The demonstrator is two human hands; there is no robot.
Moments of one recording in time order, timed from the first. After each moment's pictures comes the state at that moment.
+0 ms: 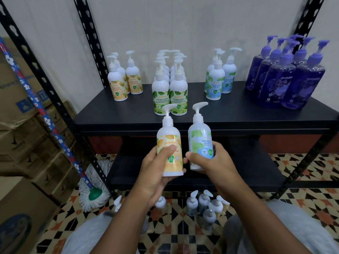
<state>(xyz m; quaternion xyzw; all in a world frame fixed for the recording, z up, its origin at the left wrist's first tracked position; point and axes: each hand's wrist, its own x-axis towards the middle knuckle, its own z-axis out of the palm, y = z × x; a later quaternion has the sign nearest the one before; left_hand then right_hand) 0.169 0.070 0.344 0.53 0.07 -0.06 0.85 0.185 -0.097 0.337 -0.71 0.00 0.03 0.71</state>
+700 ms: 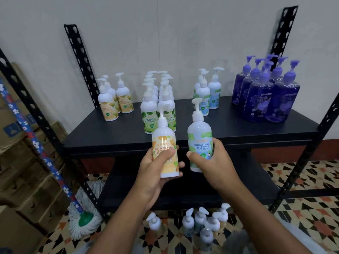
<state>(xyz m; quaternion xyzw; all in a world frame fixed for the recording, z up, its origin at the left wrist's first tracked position) 0.198 0.051 0.373 0.56 -0.01 -0.04 0.83 0.204 -0.116 0.374 -0.75 0.00 -0.09 0.66</state>
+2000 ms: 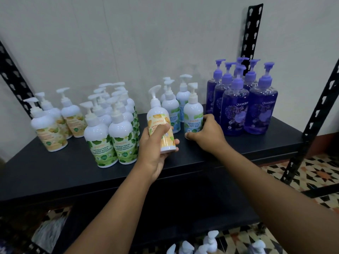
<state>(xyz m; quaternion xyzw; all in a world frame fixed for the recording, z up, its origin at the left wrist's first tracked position) 0.376 -0.059 0.391 0.53 -0.02 -0.01 0.84 0.409 -0.230 0.377 -0.87 0.07 -0.18 0.45</state>
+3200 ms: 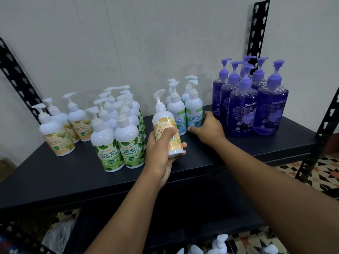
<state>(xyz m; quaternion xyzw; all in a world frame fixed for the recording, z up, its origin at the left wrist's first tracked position) 0.376 -0.057 0.388 0.53 -0.02 -0.01 0.85 0.448 -0.223 0.379 -0.88 0.09 -0.17 0.44</state>
